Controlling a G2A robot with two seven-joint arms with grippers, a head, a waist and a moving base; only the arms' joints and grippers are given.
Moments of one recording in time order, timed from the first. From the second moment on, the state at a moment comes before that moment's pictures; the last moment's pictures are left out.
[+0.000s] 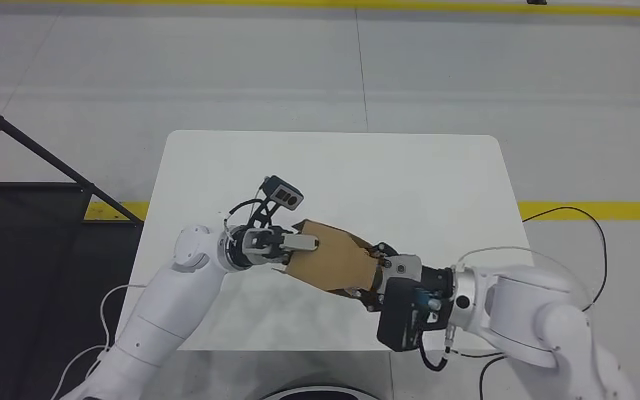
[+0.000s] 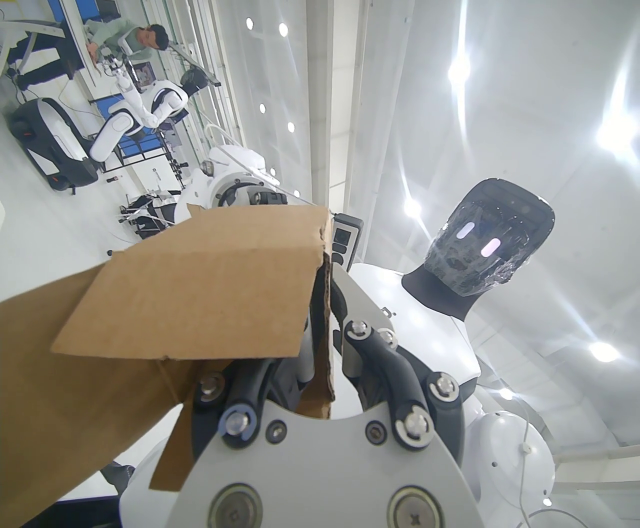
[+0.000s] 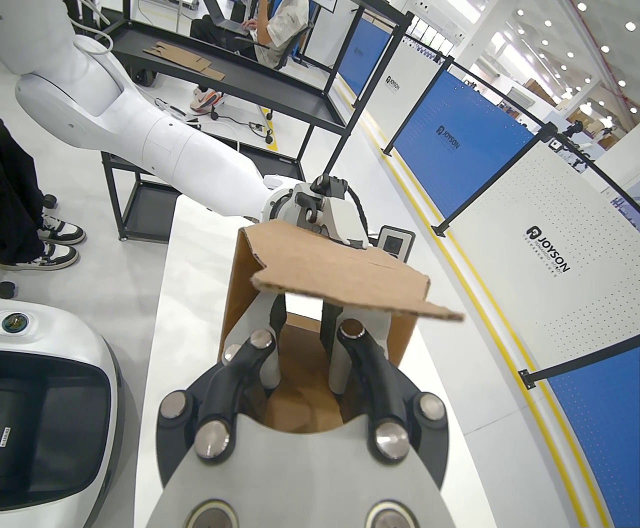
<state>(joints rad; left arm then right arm) 1.01 -1.18 -1.11 -1.45 -1.06 -0.30 -1.39 -1.18 -0.97 1.23 -2.24 -1.10 -0.81 0.34</state>
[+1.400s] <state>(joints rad) 1.13 -1.16 -1.24 -1.63 -0.69 -0.47 -1.18 -1.48 -0.95 1.60 -2.30 -1.07 -0.71 0.08</state>
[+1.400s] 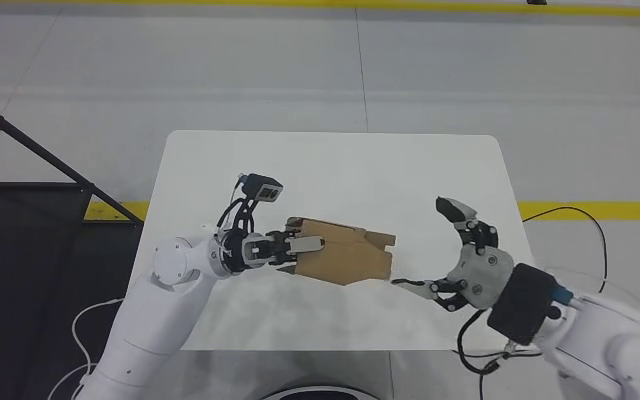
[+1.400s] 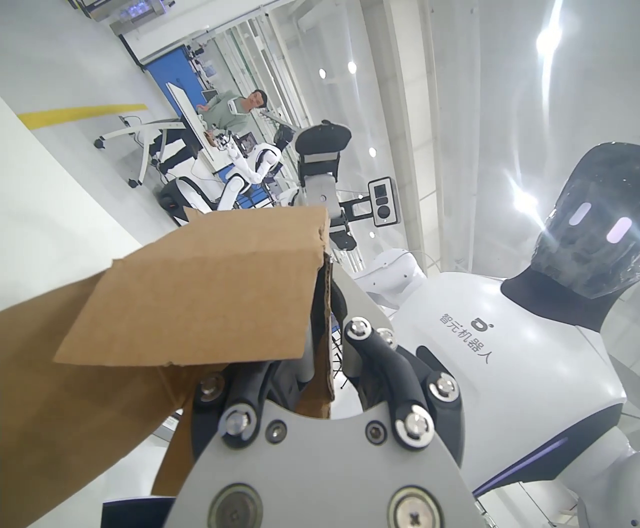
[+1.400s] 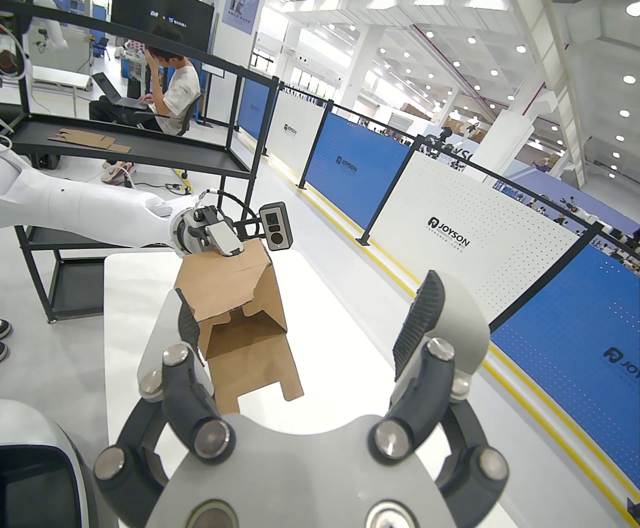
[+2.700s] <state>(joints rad) 1.12 -1.16 -1.23 -1.62 -0.70 -0.50 -1.20 -1.43 -0.97 1.45 -2.23 -1.04 -0.66 0.14</state>
